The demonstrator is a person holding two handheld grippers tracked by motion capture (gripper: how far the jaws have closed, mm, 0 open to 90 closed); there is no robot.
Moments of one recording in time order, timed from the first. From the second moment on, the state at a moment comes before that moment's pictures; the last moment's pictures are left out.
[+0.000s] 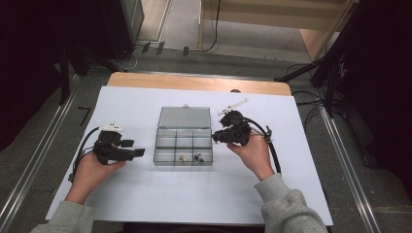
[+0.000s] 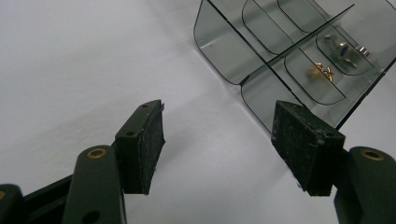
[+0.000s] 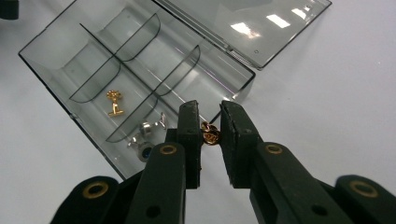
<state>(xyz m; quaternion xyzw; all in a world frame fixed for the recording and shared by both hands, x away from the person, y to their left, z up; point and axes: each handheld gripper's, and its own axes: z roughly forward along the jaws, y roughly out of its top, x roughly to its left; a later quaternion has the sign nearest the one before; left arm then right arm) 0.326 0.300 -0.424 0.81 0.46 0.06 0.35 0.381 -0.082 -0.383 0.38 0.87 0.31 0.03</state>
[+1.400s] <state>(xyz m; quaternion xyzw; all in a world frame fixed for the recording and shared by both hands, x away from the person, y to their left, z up) 0.326 0.301 -0.422 0.81 0.46 0.07 0.36 0.366 0.000 -0.407 0.32 0.90 0.30 0.00</state>
